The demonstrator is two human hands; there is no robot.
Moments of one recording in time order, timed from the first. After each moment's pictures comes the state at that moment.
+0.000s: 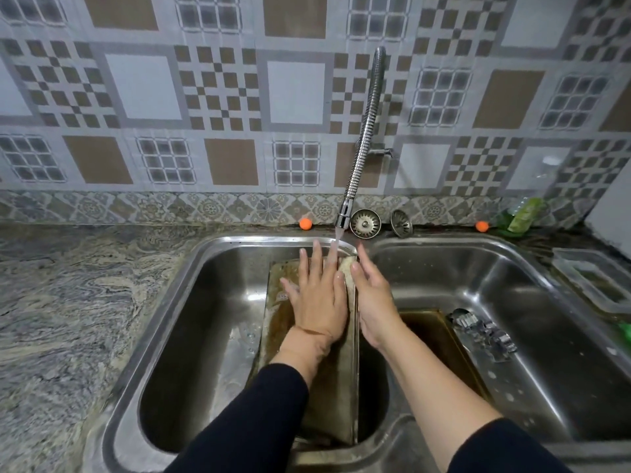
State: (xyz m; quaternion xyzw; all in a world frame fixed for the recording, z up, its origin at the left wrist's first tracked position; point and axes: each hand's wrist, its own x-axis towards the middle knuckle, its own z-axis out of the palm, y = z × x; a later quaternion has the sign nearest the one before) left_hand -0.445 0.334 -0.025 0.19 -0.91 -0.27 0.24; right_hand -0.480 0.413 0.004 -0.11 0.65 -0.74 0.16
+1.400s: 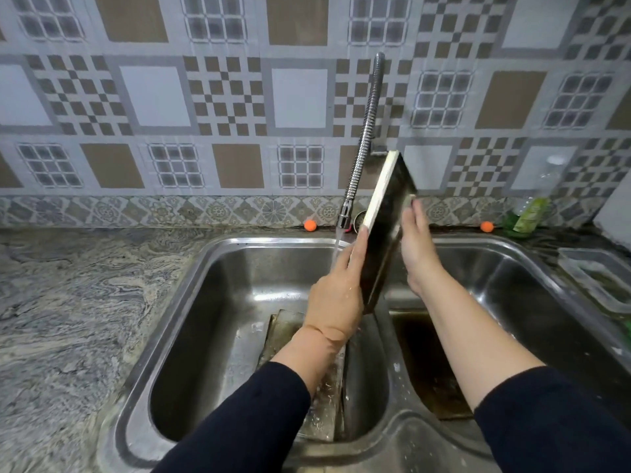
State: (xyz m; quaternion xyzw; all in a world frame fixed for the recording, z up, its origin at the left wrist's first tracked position) left_hand -0.424 0.357 0.017 0.03 -0.92 -0.21 0.31; right_hand -0.547 0.439 0.059 -0.10 0.69 -0.71 0.06
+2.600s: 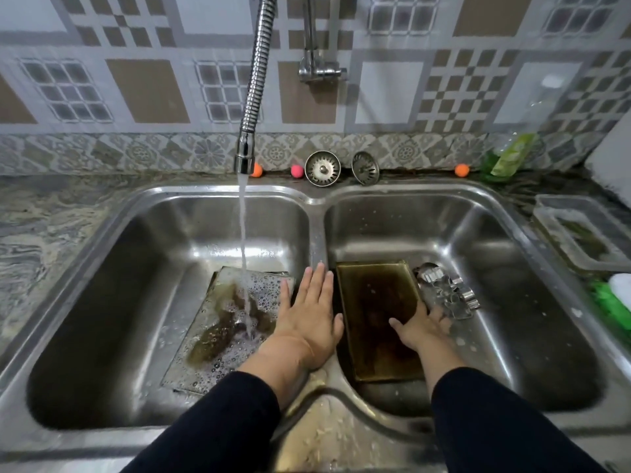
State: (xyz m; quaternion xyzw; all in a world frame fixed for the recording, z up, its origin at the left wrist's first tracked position) left_hand -0.460 0.428 -0.074 0.13 -0.98 -0.08 -0.10; right_hand -0.595 0.596 -0.158 0.04 0.97 -0.12 0.23
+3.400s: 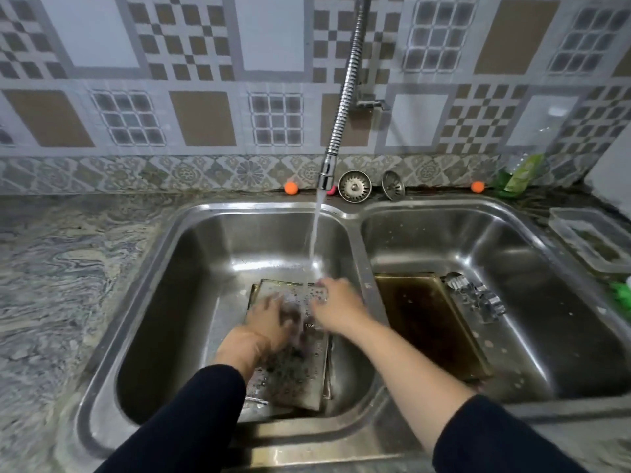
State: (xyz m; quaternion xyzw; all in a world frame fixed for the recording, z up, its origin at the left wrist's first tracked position) left_hand -0.396 0.284 -0.093 0.25 -0.92 -0.26 -0.13; right_hand -0.466 0.417 -0.038 -0.21 0.92 -0.26 0.22
